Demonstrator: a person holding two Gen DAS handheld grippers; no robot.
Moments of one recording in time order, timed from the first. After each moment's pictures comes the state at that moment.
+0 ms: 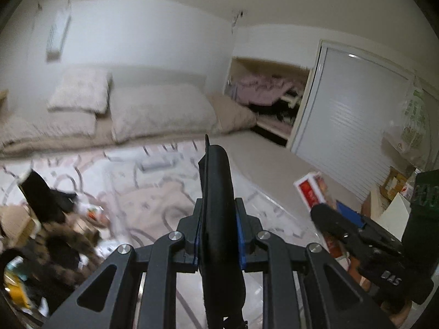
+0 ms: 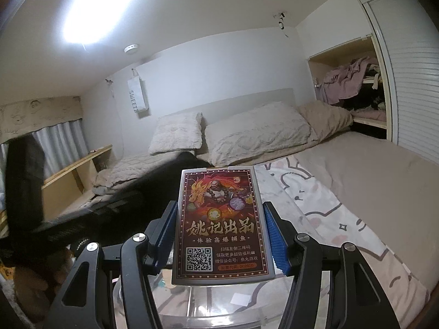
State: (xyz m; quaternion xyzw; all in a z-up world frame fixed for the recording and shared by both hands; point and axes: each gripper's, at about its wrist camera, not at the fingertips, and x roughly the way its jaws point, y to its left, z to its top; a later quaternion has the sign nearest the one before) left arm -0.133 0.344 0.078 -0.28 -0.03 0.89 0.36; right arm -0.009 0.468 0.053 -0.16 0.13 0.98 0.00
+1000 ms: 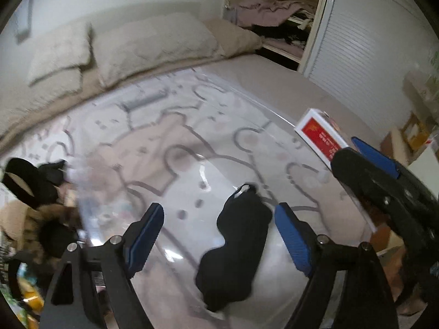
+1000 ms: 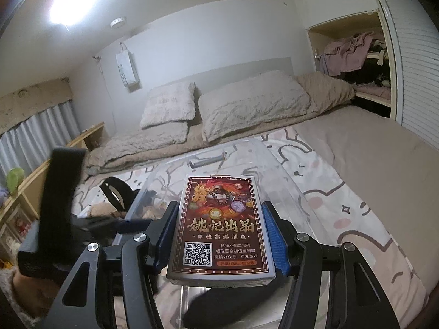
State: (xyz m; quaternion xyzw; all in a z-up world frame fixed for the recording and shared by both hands) left arm -0.163 0.399 0.035 -0.41 0.10 0.84 0.33; right arm -0.056 0.483 0.041 -0.25 0.13 0.96 0.00
